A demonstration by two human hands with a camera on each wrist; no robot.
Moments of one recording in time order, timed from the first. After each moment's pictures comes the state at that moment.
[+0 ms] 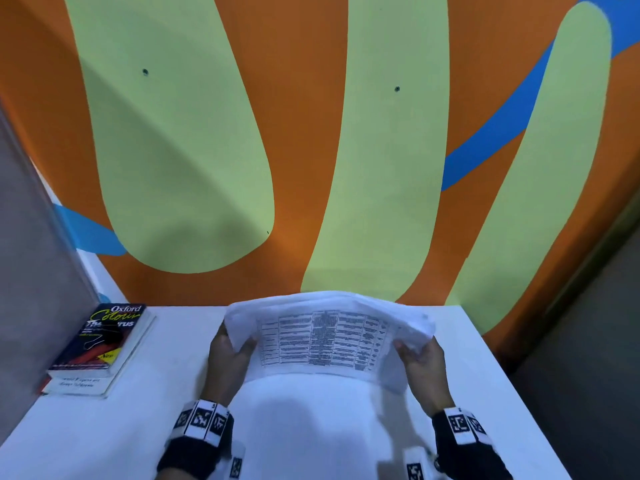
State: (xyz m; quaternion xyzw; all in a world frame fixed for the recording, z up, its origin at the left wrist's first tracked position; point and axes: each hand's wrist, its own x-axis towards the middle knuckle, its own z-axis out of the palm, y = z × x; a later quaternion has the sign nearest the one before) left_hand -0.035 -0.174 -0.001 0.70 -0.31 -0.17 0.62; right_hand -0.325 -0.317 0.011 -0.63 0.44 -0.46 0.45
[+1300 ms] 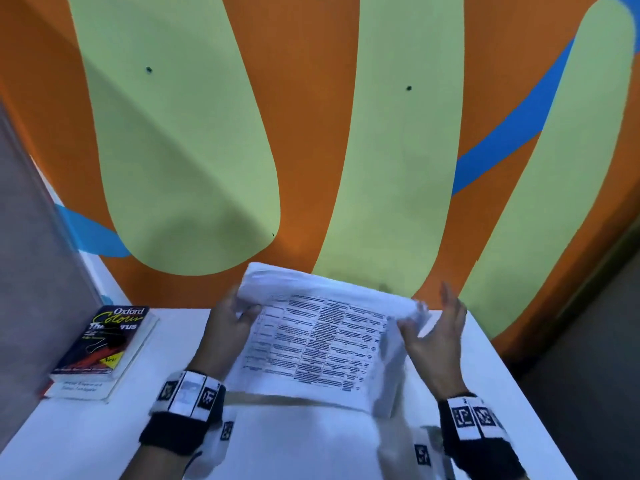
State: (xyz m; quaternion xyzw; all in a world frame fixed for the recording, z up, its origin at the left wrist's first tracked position) left_hand -0.020 -0.185 0.073 0.67 -0.41 -0.18 0.60; right_hand -0.304 -0.331 0.057 -0.71 0.44 -0.48 0.25
